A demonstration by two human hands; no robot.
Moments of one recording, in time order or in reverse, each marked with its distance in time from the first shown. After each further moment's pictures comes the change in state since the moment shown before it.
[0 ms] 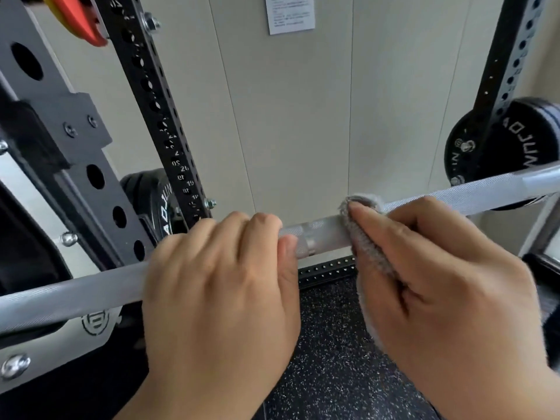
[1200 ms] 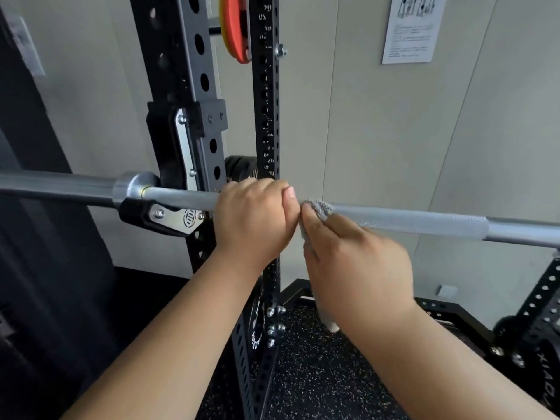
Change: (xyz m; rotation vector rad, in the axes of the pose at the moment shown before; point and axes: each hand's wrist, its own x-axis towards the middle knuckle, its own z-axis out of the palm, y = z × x) left_hand 0.013 0.020 0.019 0.215 0.204 -0.227; right_hand 0.009 0.010 -0.001 -0.018 -0.289 -0.204
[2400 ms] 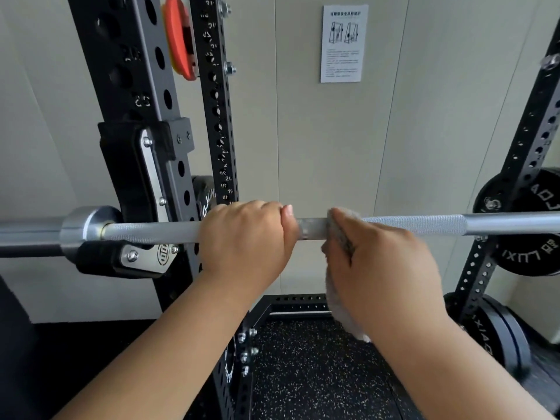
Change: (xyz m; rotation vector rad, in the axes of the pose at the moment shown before) left_hand 0.009 -0.013 -0.009 -0.034 -0.096 0.123; right_hand 0.009 -0.005 -0.012 0.064 0.050 0.294
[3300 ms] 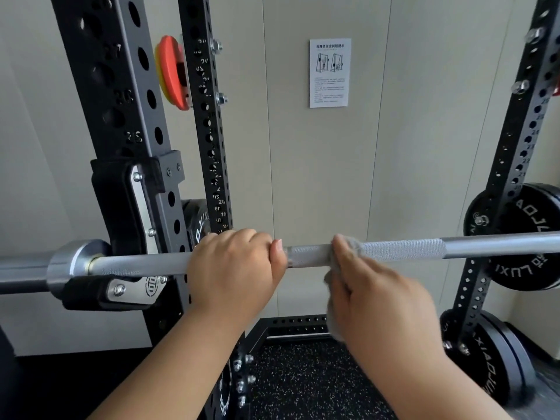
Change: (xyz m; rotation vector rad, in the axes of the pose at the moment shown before) left_hand -0.002 0.001 0.010 0.000 0.067 0.036; right_hand -0.011 0.016 -0.004 -0.054 -0.032 -0.013
